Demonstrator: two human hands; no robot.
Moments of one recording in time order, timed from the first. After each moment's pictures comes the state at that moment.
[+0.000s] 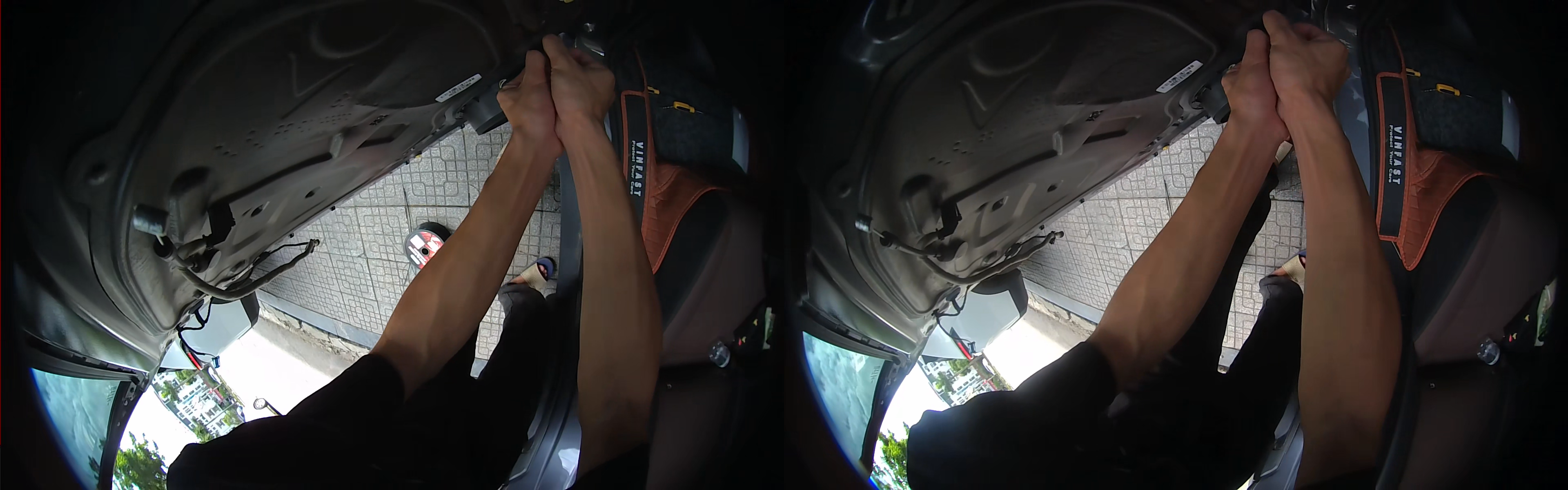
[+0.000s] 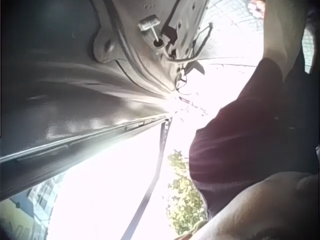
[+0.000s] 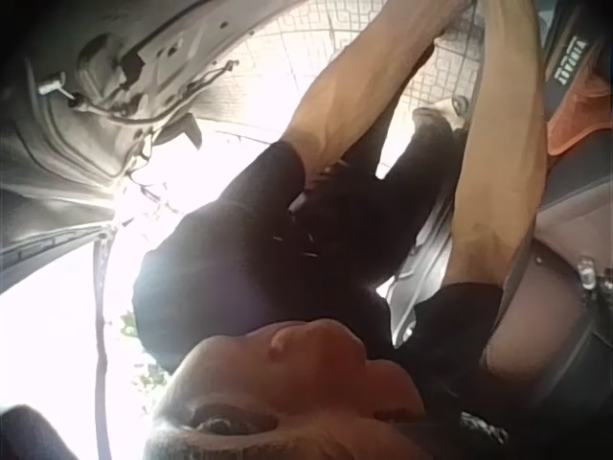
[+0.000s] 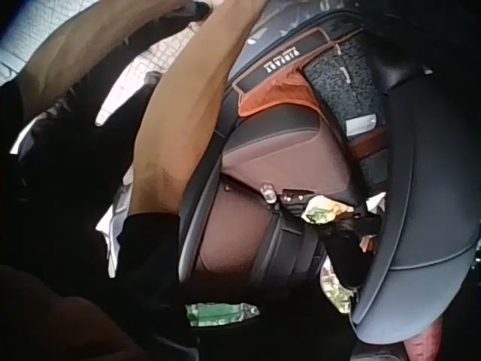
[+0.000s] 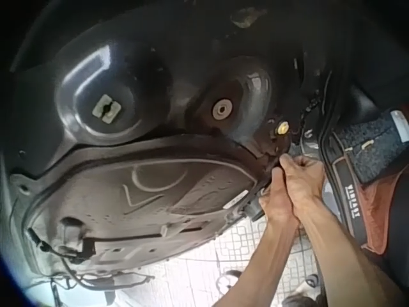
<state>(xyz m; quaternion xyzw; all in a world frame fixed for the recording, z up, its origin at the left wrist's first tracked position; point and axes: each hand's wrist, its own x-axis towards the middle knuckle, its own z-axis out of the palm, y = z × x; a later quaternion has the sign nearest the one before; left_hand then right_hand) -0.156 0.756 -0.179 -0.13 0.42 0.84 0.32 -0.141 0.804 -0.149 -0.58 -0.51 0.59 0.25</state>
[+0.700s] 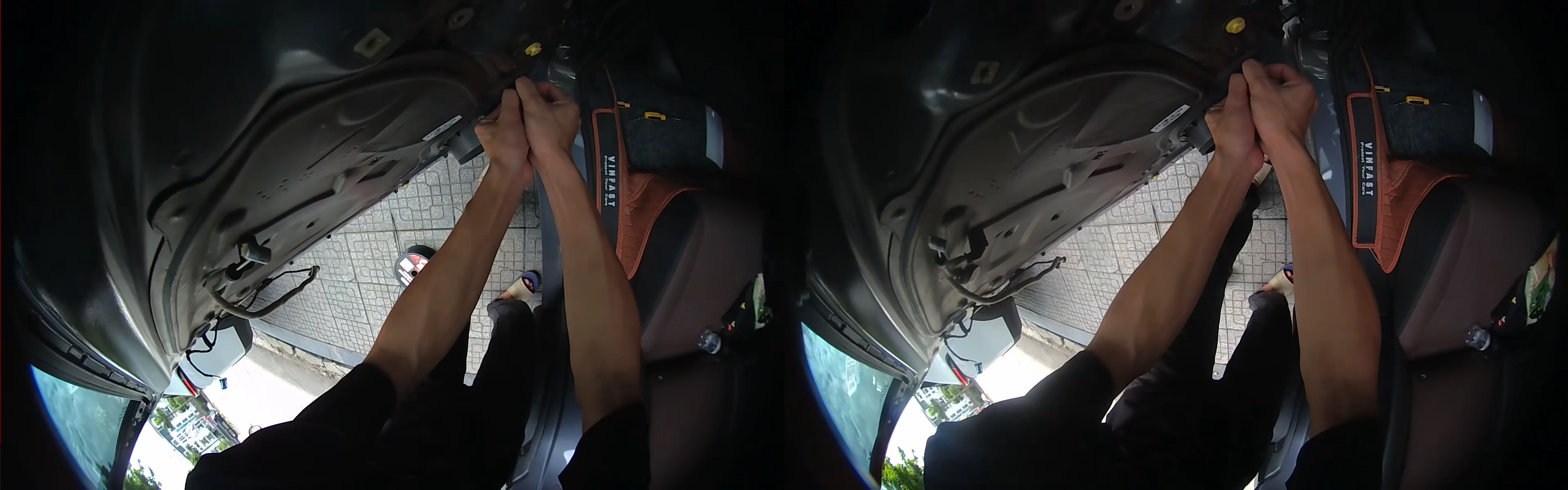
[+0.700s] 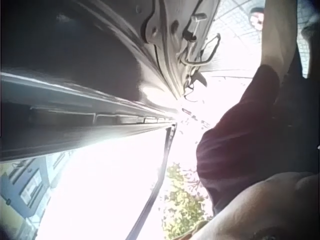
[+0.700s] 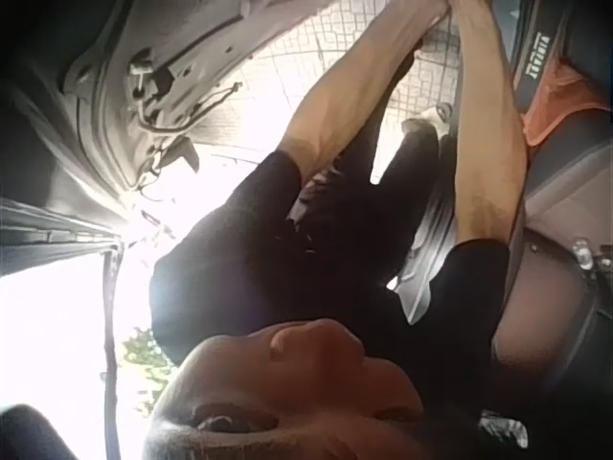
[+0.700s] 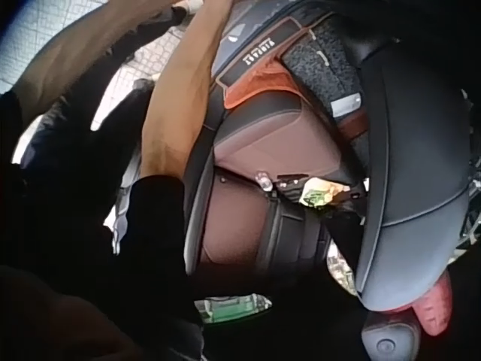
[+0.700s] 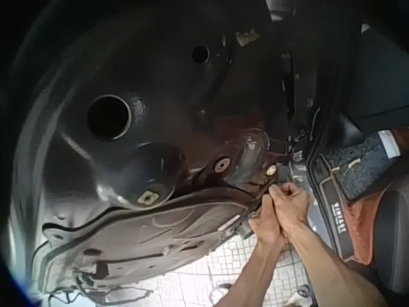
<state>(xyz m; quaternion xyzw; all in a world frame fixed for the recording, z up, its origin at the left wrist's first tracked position) -0.150 0.757 -0.159 -0.14 0.52 0.79 0.31 -0.131 0.809 -0.160 -0.54 -0.52 0.61 0.26</state>
